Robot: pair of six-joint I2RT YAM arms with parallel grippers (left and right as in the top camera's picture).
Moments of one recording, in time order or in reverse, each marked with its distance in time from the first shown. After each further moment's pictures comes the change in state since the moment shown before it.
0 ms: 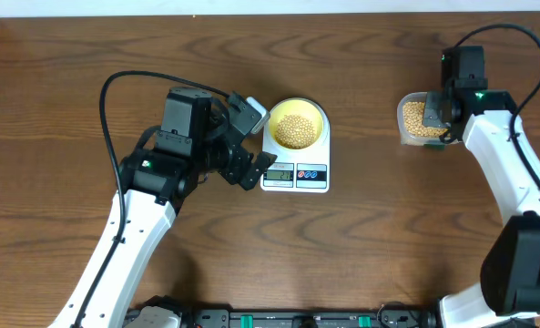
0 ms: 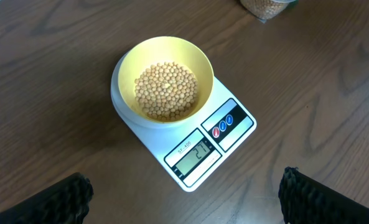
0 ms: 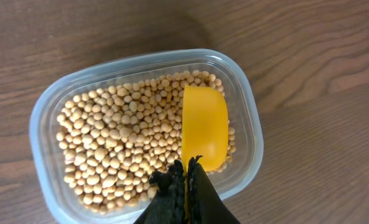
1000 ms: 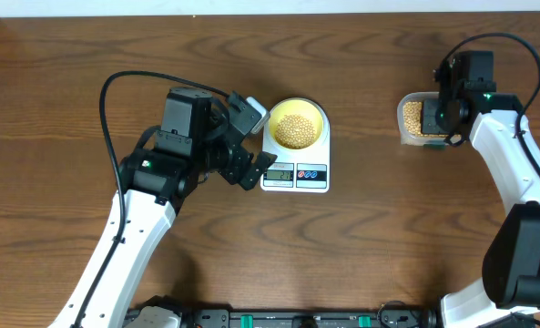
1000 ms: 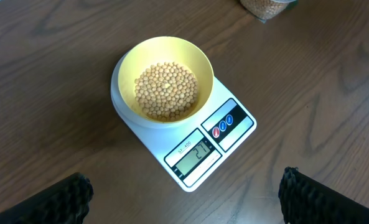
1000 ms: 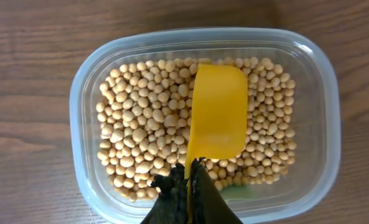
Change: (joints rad) left arm 0.000 0.000 0.000 0.000 0.000 0.000; right arm -0.055 0.029 -0.024 0.008 -0.264 -0.174
